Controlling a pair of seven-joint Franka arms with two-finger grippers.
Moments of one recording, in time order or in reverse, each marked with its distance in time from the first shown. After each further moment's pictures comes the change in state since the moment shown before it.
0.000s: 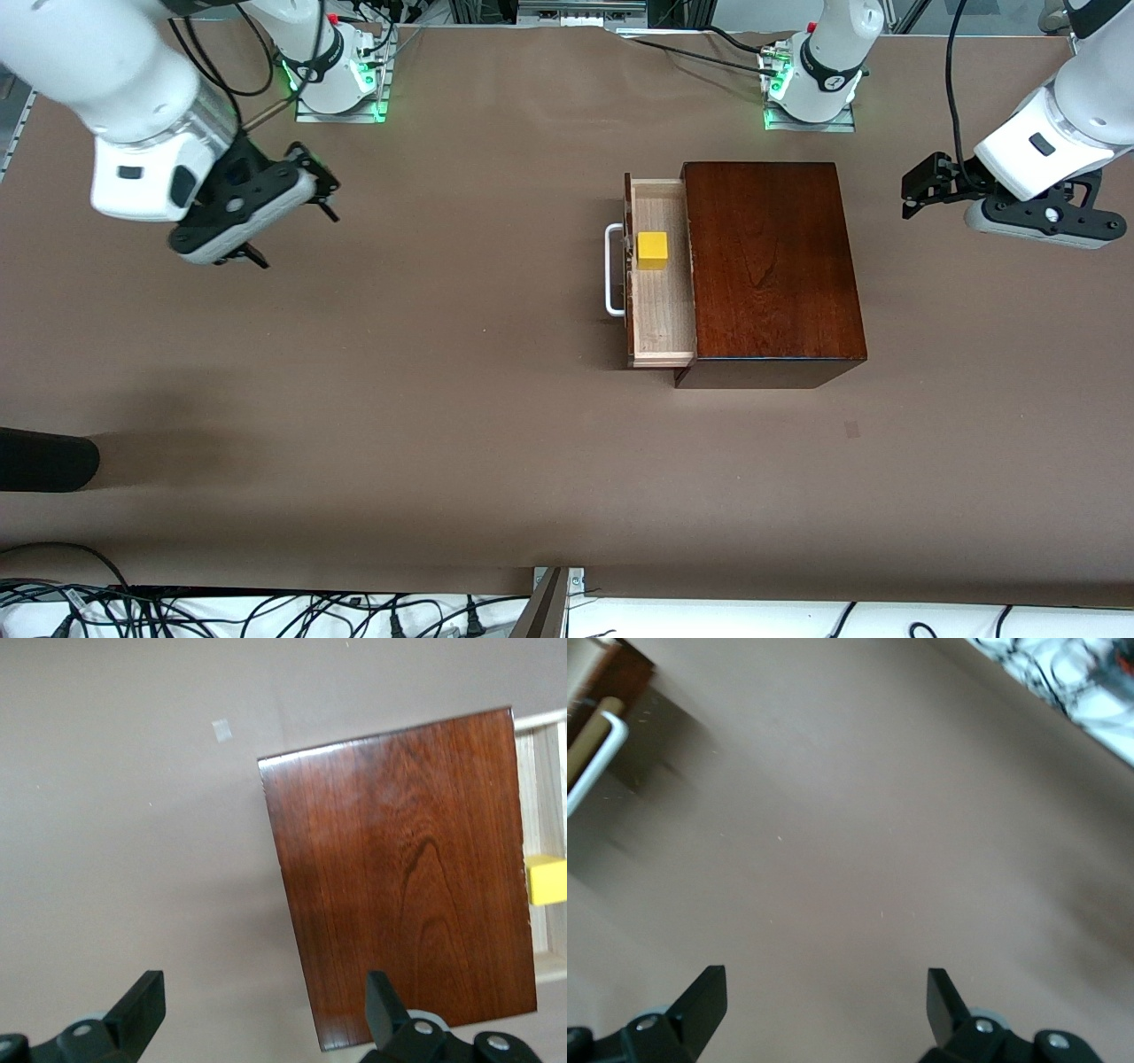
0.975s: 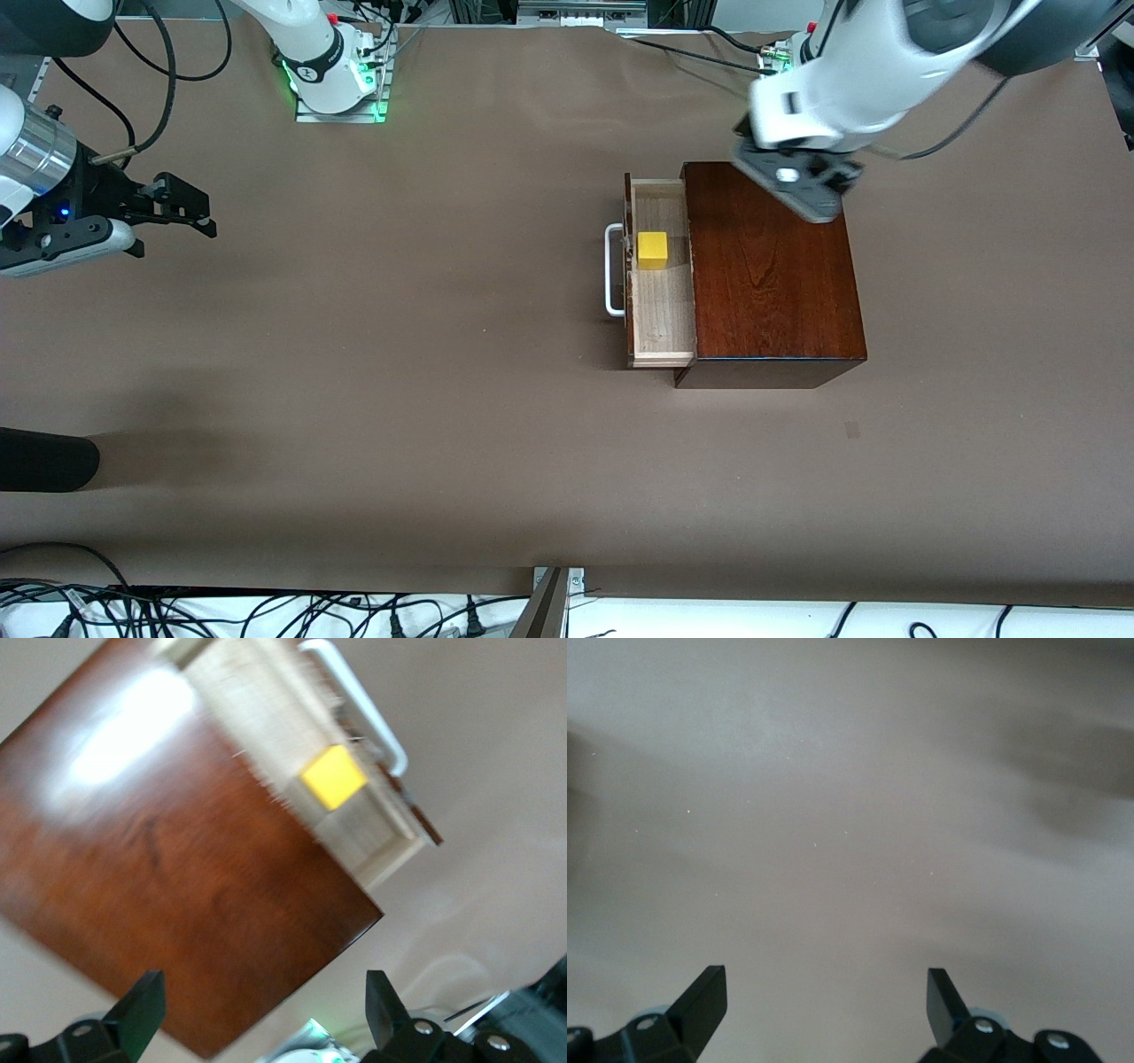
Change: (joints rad) left arm -0.030 0.109 -0.346 0.010 -0.091 -0.025 0.252; right arm -0.220 -0.070 -0.005 -0.132 0.000 -0.027 0.119
